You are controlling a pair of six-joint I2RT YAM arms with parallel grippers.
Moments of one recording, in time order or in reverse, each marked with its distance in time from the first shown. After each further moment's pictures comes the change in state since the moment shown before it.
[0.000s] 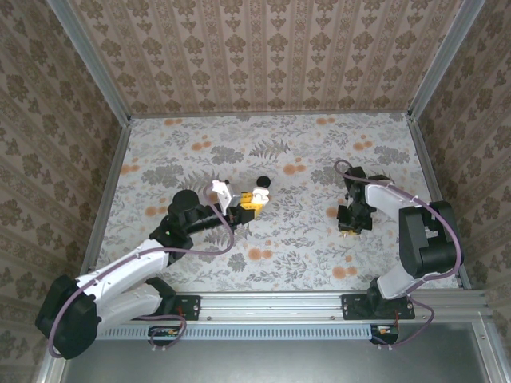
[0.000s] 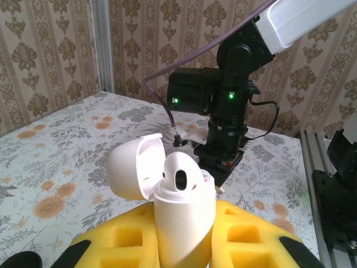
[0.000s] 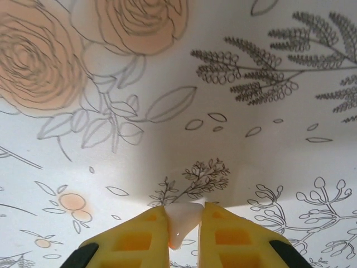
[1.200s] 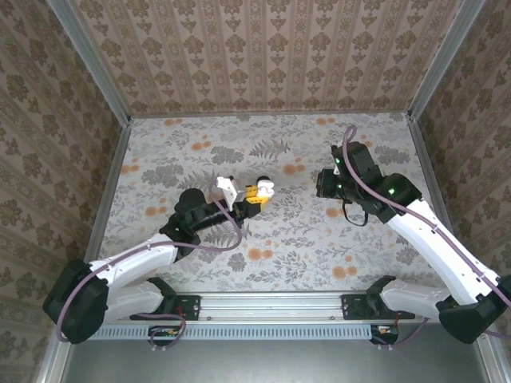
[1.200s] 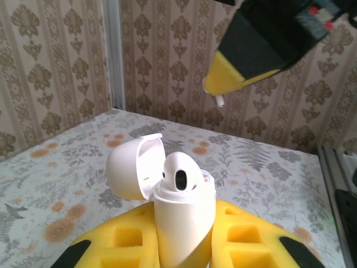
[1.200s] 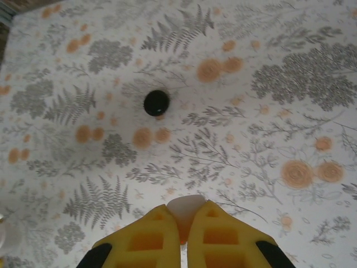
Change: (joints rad) left arm -0.034 0.120 0.009 0.207 -0.084 -0.012; right arm 0.434 -0.455 0.384 -0.027 0.187 0.243
